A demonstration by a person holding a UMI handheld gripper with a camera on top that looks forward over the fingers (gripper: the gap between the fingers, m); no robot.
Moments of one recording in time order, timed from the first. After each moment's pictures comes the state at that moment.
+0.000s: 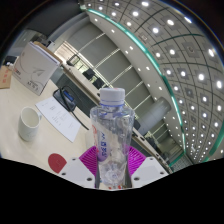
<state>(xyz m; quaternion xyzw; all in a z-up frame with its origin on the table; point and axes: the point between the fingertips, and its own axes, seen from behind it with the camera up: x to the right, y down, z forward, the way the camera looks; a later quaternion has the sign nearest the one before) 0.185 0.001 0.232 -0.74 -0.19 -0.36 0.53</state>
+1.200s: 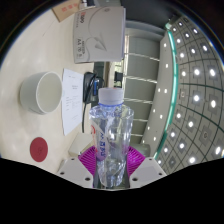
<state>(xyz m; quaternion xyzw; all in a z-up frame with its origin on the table) 0.088 0.073 0.223 -0.56 -0.47 -0.56 0.38</state>
